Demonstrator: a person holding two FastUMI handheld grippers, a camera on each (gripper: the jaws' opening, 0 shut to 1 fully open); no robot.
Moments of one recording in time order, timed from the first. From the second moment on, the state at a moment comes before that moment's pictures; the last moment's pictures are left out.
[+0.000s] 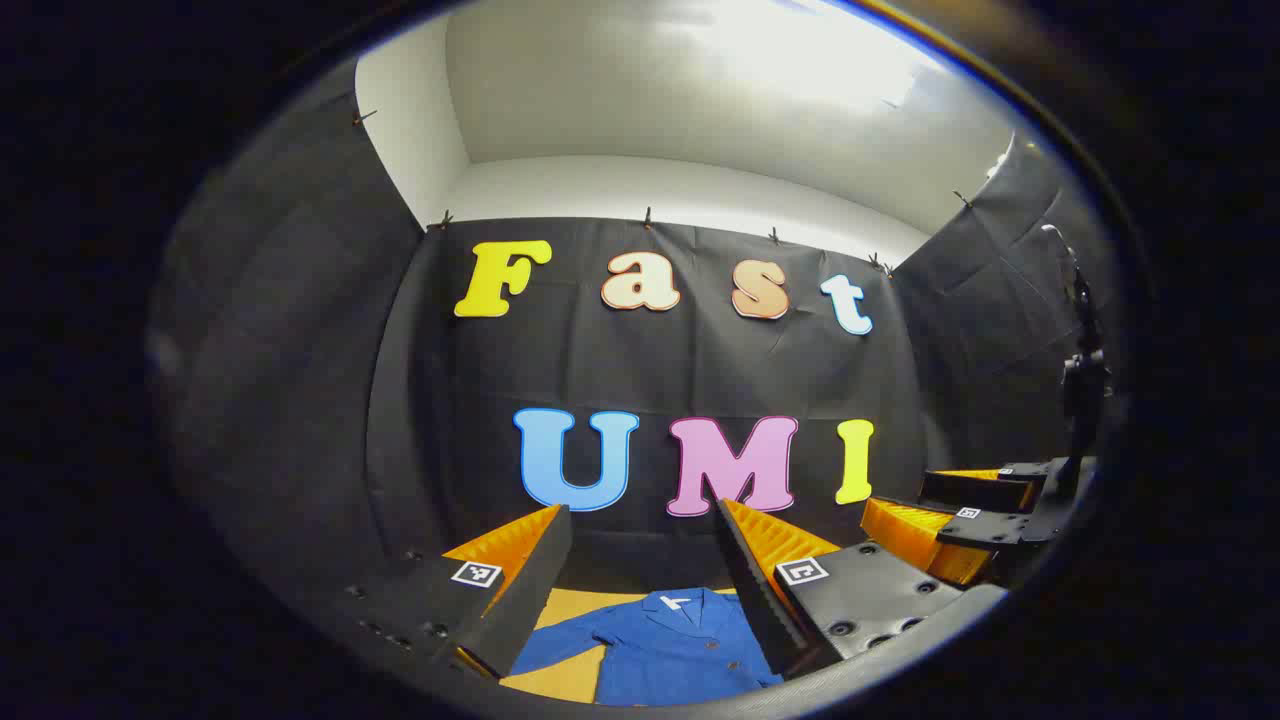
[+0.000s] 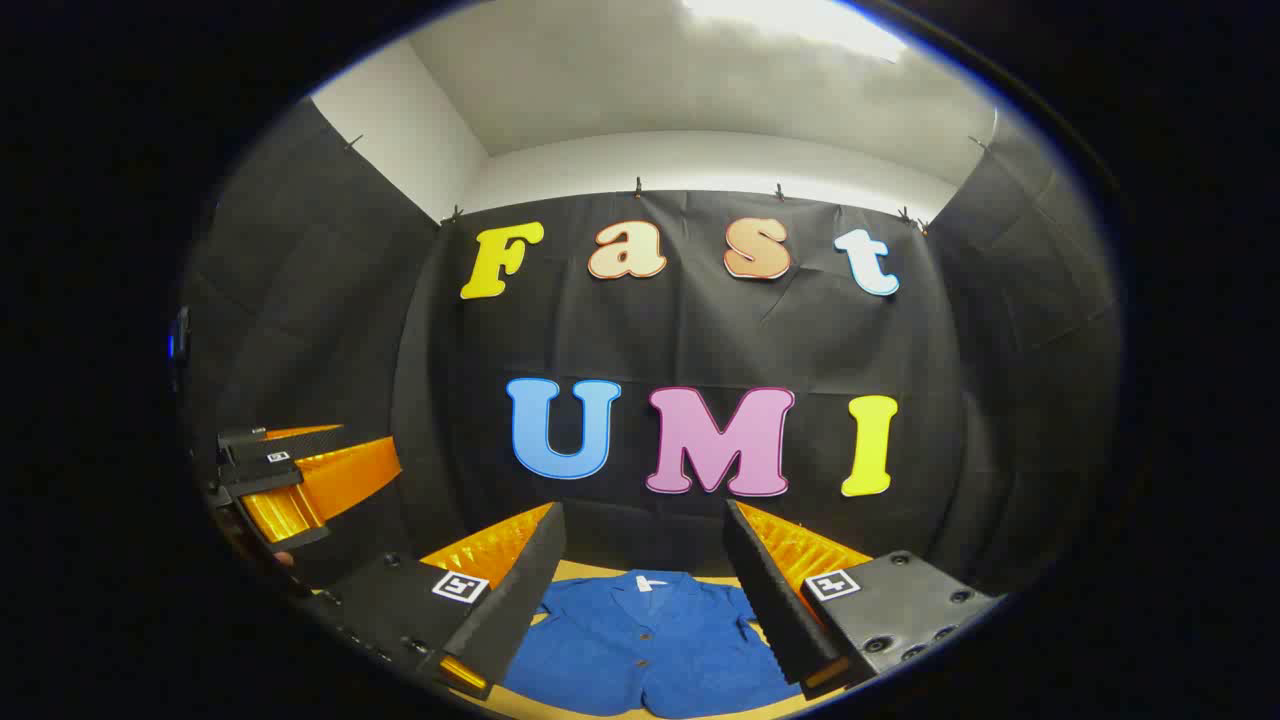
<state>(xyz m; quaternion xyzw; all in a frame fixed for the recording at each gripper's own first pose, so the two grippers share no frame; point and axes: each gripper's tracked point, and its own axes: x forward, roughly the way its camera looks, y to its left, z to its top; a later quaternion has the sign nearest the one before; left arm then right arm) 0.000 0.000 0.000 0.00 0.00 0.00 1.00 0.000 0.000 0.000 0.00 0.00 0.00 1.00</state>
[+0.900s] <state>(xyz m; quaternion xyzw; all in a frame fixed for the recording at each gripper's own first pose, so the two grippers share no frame) 0.001 0.014 -0.009 0.03 0.00 0.02 1.00 -0.001 -0.036 -0.007 -0.02 0.01 -0.04 1.00</state>
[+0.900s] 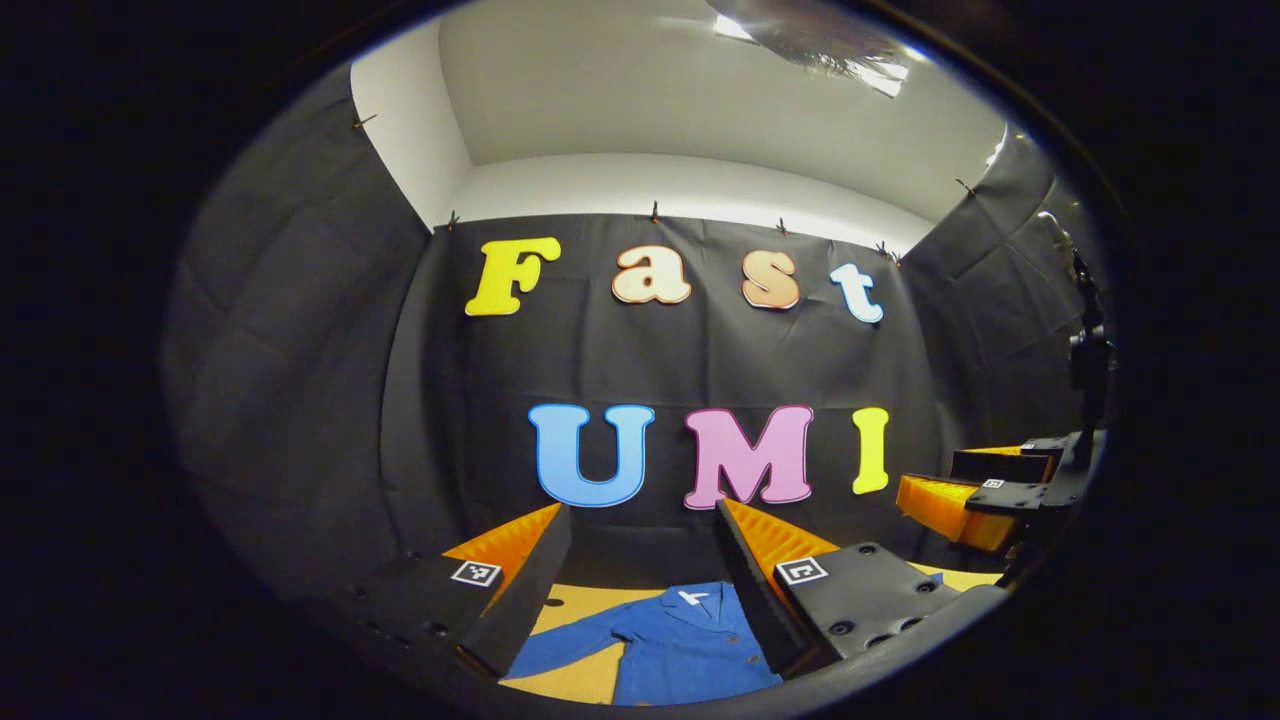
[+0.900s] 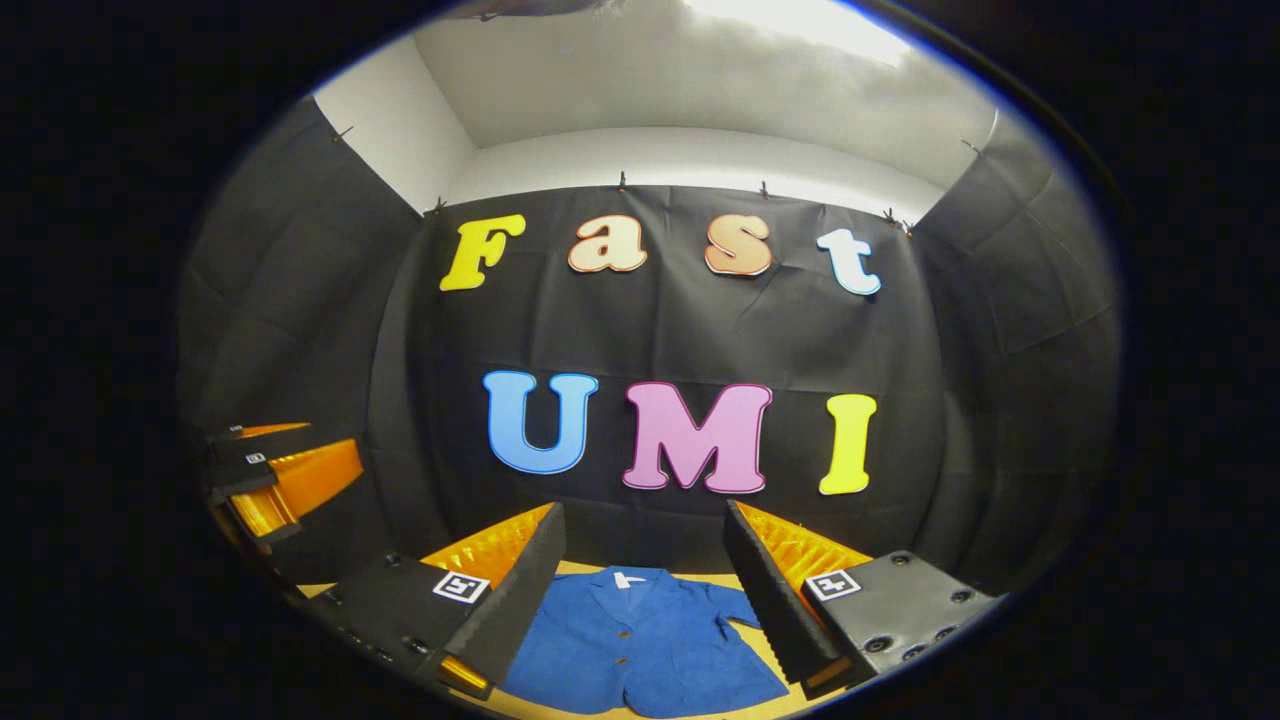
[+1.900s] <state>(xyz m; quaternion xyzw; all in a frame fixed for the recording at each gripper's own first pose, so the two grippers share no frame) 0.015 0.006 -0.055 0.06 0.04 0.01 1.00 0.010 -0.060 -0.018 -0.01 0.02 -0.08 1.00</state>
